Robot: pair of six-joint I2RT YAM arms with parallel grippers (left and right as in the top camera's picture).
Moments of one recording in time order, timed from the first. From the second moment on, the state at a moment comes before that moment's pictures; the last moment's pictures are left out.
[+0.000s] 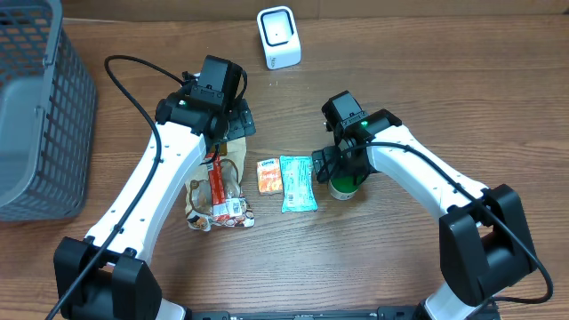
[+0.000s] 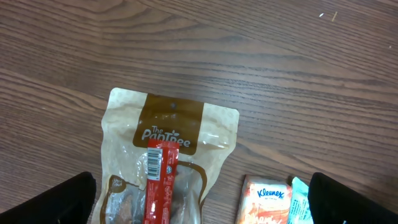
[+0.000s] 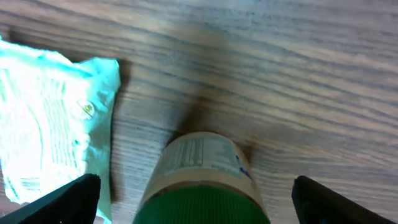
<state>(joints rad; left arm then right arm) -0.32 1.66 1.41 -0.93 -0.22 -0.60 0.47 1.81 1.27 -0.90 0.01 0.27</state>
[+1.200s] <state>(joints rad) -0.32 1.66 1.41 -0.93 -0.22 -0.60 0.47 1.81 1.14 -0.85 0.01 0.26</state>
